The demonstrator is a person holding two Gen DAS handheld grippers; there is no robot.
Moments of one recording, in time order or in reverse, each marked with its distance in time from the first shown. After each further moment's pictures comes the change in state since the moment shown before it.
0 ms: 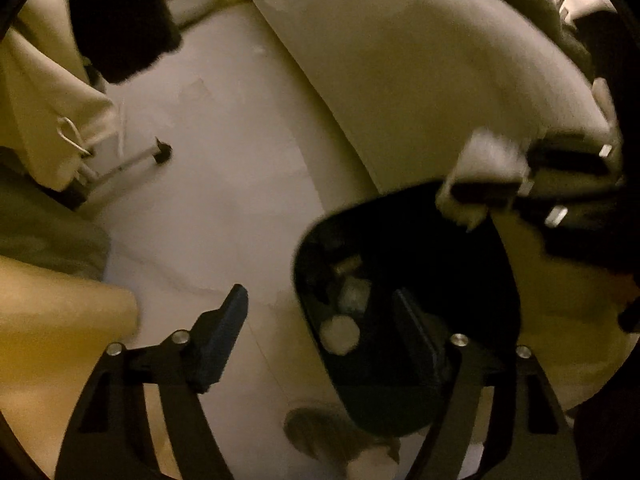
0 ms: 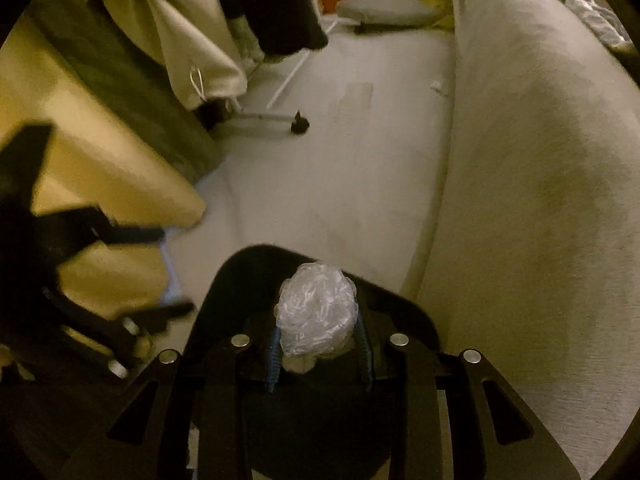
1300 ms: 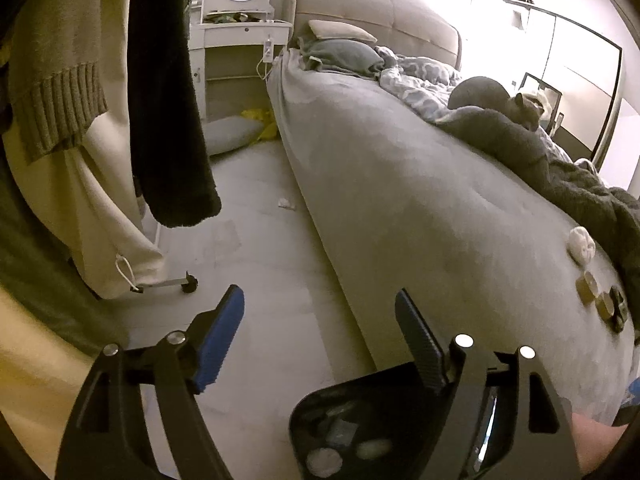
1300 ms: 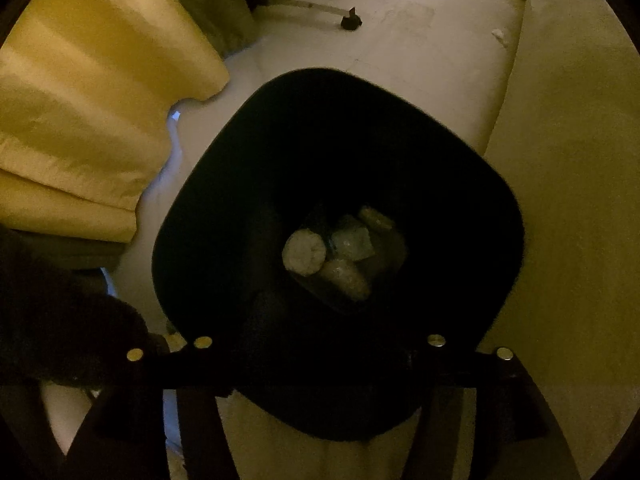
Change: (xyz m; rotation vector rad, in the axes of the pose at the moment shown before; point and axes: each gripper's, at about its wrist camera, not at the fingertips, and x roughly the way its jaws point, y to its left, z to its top) left arm -0.093 -0.012 0.055 -0.102 -0.499 0.044; right arm 0.043 0.037 -0.071 -0.205 0.290 -0.001
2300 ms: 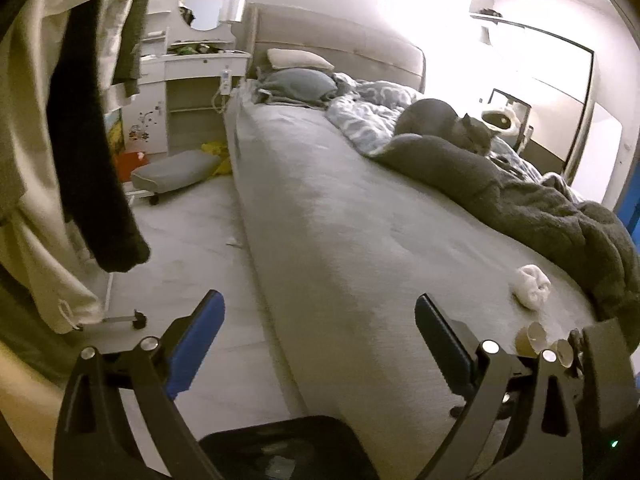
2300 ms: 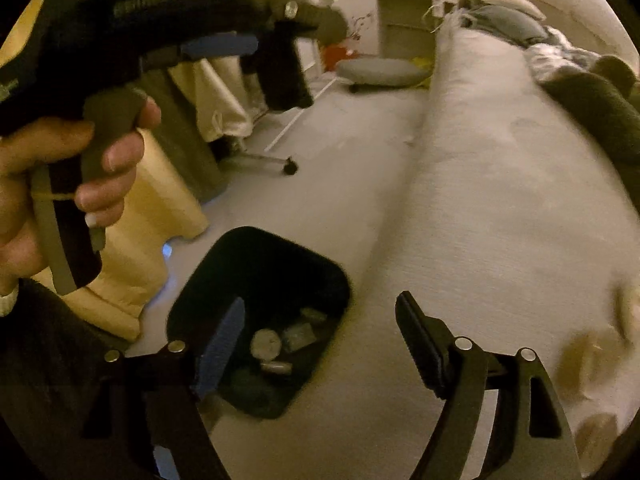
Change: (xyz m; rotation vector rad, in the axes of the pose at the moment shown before) left arm 0.007 -0.114 0.036 0.045 -0.098 -0.098; right arm -0.153 -0.079 -0.076 0.130 -0.521 -0.071
